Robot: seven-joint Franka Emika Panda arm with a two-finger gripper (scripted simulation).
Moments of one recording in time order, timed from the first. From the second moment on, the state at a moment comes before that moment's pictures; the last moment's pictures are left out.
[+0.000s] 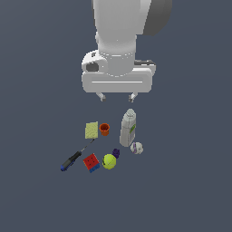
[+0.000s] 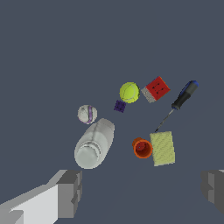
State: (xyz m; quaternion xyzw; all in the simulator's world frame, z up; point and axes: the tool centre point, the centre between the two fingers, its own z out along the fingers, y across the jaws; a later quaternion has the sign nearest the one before) arm 0.008 0.004 0.329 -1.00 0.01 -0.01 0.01
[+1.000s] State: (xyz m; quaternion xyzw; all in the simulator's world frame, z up) arm 0.017 -0.008 0.347 -1.00 0.03 -0.03 0.02
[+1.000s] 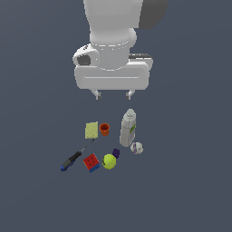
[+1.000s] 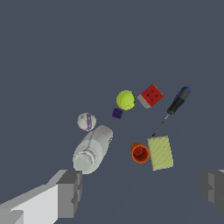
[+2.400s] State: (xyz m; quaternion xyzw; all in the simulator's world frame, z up) arm 0.081 -0.144 0.136 -0.96 0.26 -0.01 0.01
